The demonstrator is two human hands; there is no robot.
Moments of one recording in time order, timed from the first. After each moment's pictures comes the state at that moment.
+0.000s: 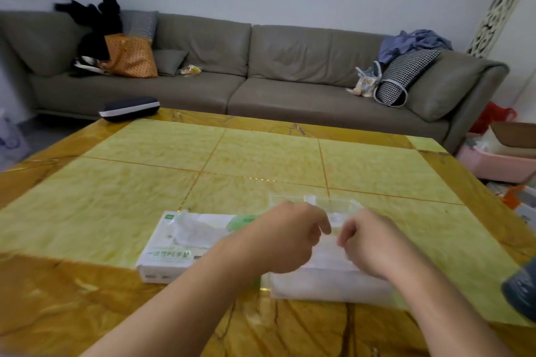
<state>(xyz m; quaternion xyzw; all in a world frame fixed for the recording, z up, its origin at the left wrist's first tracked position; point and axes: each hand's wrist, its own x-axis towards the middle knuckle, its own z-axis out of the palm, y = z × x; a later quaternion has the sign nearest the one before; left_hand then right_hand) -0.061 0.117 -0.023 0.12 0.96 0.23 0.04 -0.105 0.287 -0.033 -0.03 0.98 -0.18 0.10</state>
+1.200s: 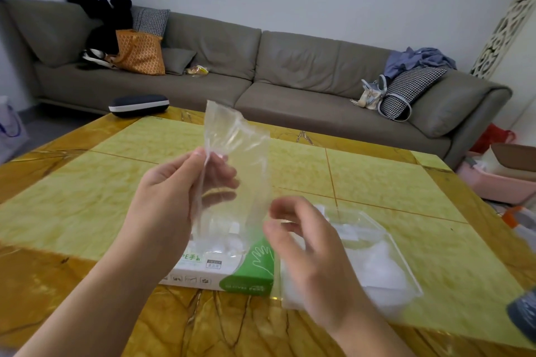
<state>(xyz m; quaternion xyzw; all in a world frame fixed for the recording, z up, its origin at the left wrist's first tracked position) 0.000 0.007 0.006 -0.08 0.56 0.79 -0.22 -0.034 0.202 -0.028 -0.27 0.80 -0.54 0.04</state>
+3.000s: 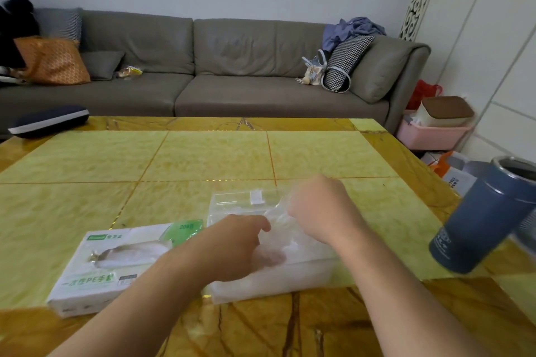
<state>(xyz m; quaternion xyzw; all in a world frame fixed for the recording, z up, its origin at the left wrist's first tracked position) -0.078 0.140 -0.041 0.09 0.97 0.17 0.17 -0.137 0.320 -0.042 -0.06 0.96 -0.28 -0.03</state>
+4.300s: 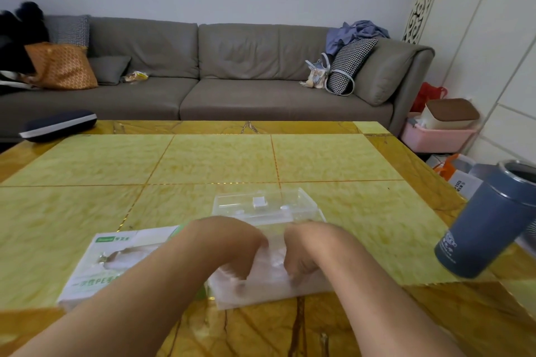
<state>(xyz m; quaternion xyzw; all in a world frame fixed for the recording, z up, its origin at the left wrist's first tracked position) -0.091 0.147 -0.022 0.12 0.94 -0.06 0.33 -0.114 0.282 -0.026 -0.12 0.94 0.03 0.32</state>
